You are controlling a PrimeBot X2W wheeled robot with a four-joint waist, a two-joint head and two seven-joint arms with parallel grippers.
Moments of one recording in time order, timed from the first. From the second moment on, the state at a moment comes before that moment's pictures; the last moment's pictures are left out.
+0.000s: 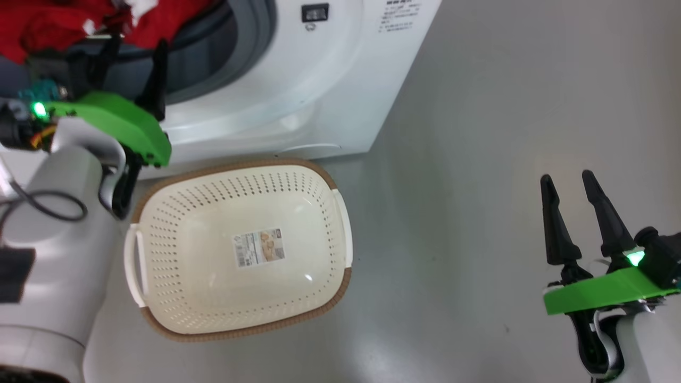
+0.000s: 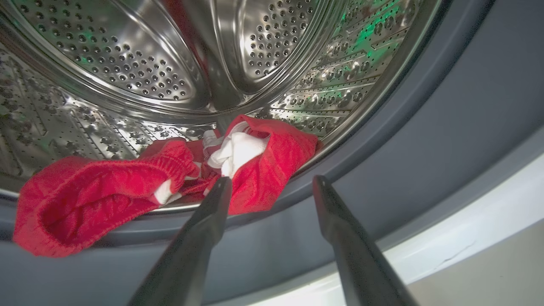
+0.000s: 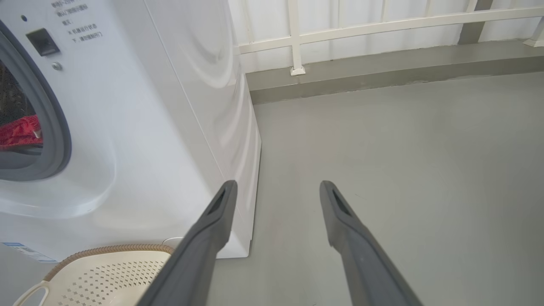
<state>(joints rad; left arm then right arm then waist) -1.08 0.21 -0.38 1.03 -0.49 -0.13 -0.26 -0.17 -0.09 -0.04 0.17 0.38 0.12 -0.25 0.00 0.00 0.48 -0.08</state>
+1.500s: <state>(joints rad) -1.27 0.33 -0.57 1.09 -0.68 -0.12 -0.25 -0.25 -0.07 0.01 0.15 0.38 0.12 -0.26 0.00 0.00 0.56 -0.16</state>
